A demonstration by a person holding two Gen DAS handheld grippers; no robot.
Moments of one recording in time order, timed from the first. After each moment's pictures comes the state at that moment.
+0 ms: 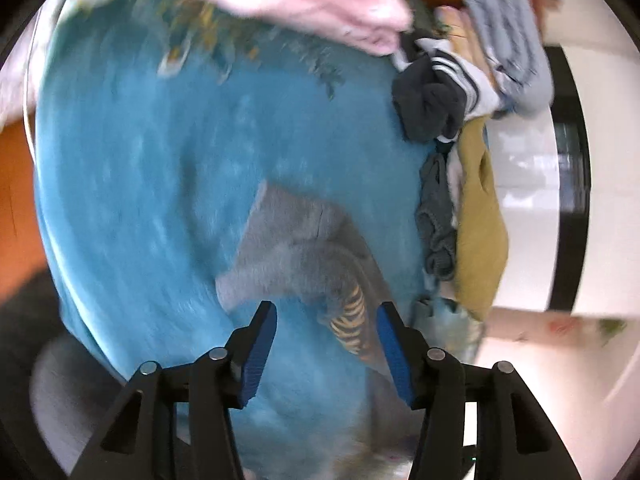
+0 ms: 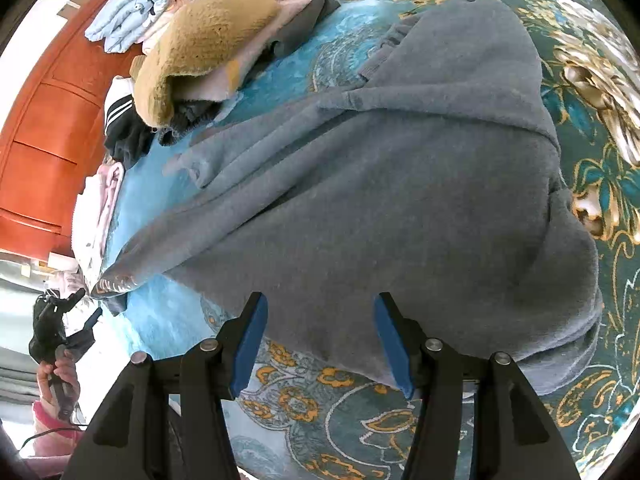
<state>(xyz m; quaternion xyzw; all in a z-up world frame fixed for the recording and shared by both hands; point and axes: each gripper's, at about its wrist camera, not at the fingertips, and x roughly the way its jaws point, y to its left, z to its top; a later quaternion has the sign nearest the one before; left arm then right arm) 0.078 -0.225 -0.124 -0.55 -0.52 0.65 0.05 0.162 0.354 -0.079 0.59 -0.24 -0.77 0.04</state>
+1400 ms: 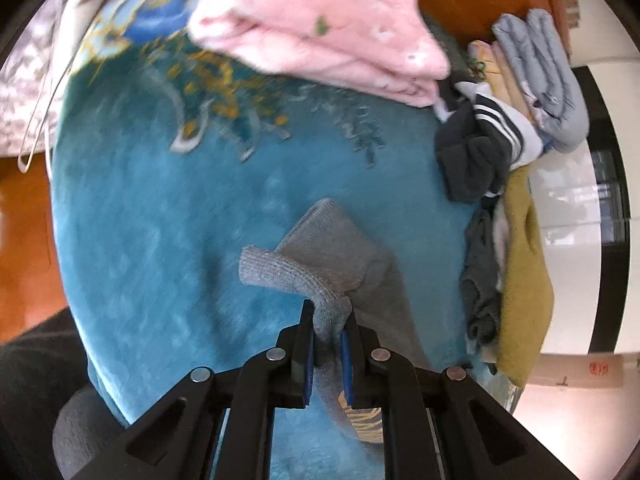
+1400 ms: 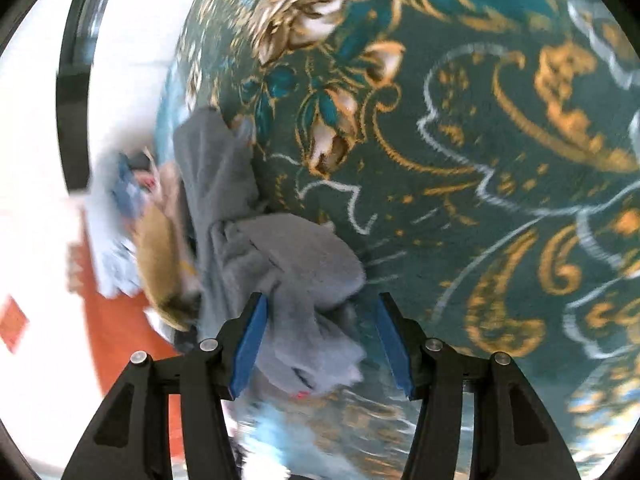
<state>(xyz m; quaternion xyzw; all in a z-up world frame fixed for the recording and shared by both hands) 0.037 -0.229 -0.112 -0.53 -0.43 0.73 -0.05 0.294 0.507 -0.151 0.37 -0.67 -0.64 -0.10</state>
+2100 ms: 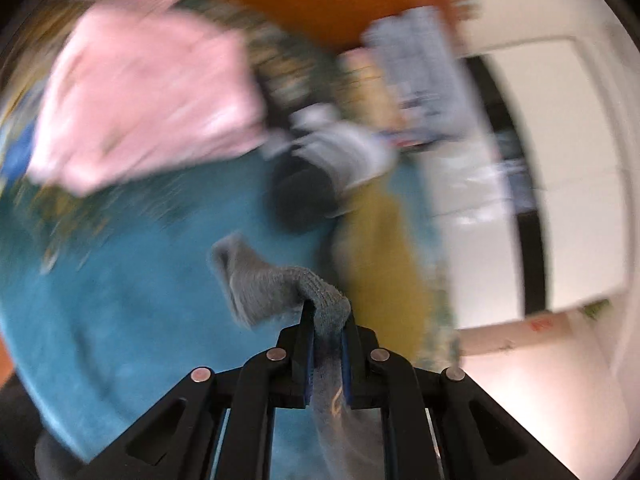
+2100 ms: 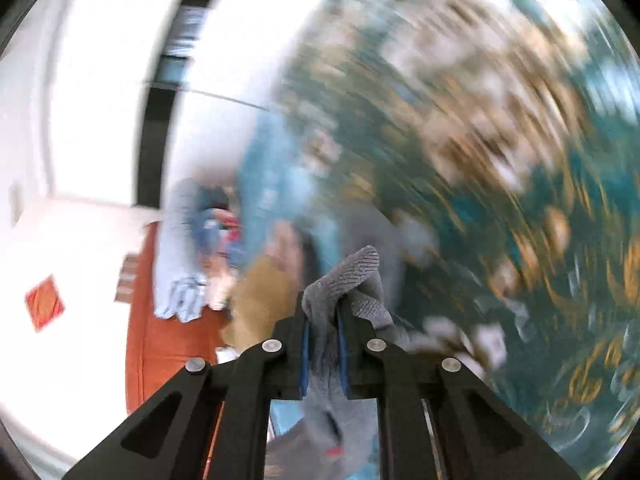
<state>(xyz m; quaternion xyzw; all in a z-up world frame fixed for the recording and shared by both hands) -0.008 -0.224 0.042 -0.39 -0.46 0.79 0.15 0.248 0.517 0.058 0.24 -0.56 -0.79 -0.07</state>
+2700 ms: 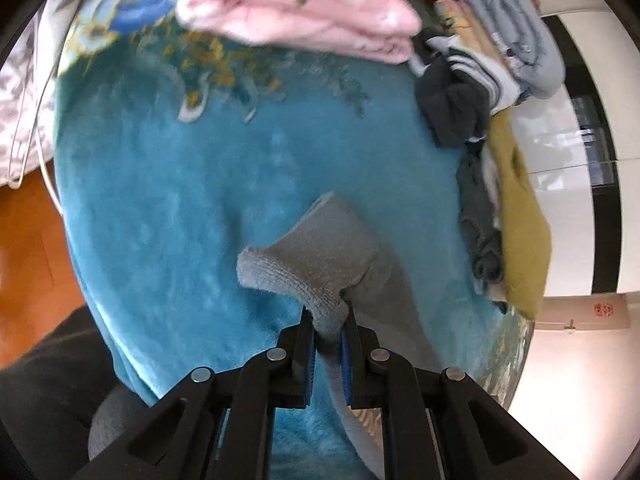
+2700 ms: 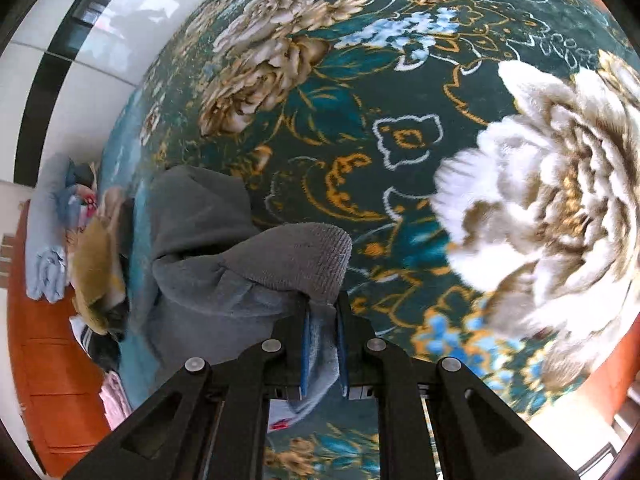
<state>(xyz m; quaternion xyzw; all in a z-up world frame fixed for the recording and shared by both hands) 0.066 -0.237 -0.107 -0.55 -0.39 0.74 0.03 0.390 0.510 -0.075 0.44 -0.50 -0.70 -0.26</state>
